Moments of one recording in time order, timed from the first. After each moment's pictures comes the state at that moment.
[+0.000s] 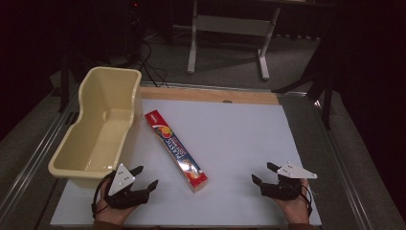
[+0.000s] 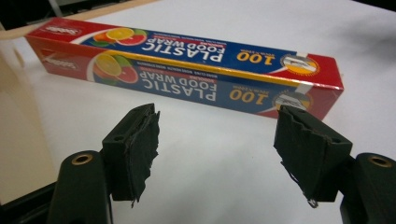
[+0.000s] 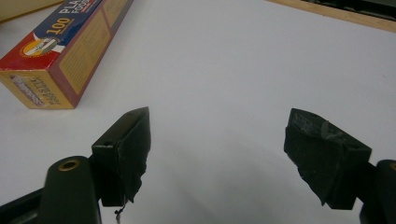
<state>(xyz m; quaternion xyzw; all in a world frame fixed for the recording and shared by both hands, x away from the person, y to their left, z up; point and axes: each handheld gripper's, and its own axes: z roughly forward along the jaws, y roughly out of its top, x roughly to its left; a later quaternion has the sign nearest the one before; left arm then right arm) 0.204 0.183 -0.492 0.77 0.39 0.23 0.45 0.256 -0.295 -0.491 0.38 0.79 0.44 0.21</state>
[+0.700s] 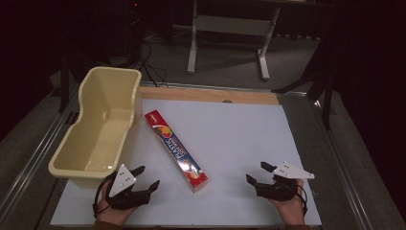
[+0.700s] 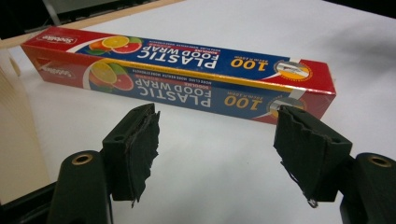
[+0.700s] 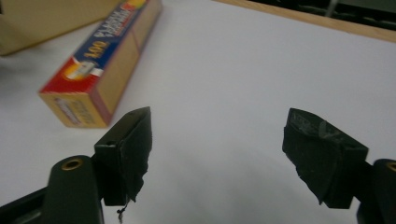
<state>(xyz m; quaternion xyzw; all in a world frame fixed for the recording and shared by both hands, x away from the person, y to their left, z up) 0.202 0.179 -0.492 0.77 0.38 0.23 0.46 0.251 -0.278 -0.482 0.37 0.78 0.47 0.19</state>
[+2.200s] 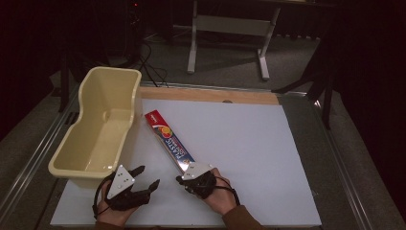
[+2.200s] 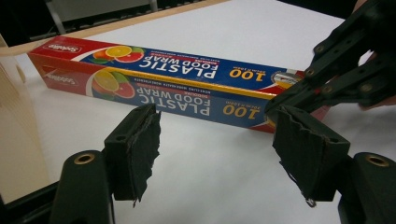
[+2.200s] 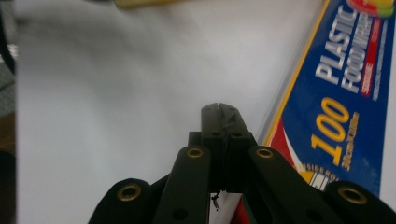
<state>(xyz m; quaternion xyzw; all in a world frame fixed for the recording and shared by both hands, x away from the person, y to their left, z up) 0.199 0.178 -0.490 0.76 0.38 0.24 0.48 0.266 -0.067 -0.504 0.16 0.90 0.39 0.11</state>
